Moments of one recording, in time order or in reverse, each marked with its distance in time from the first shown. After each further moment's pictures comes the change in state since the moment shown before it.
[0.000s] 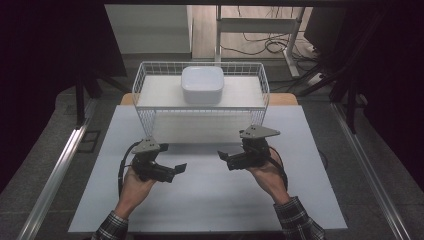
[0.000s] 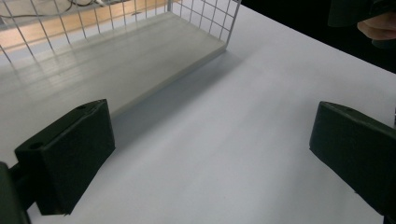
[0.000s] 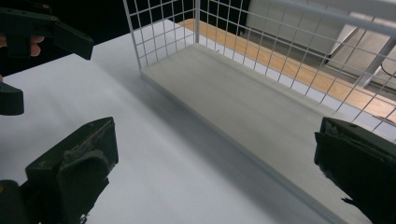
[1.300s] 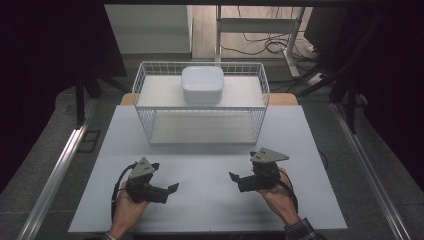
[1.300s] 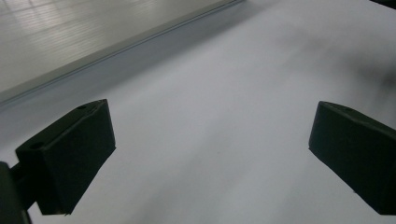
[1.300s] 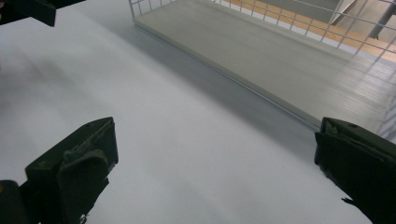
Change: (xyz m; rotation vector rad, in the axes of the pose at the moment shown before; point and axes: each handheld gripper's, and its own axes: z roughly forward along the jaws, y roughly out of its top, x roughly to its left) left arm -0.013 -0.060 -0.012 0.062 0.103 -0.009; right arm 0.005 -0.065 -0.018 0.062 -0.025 0.020
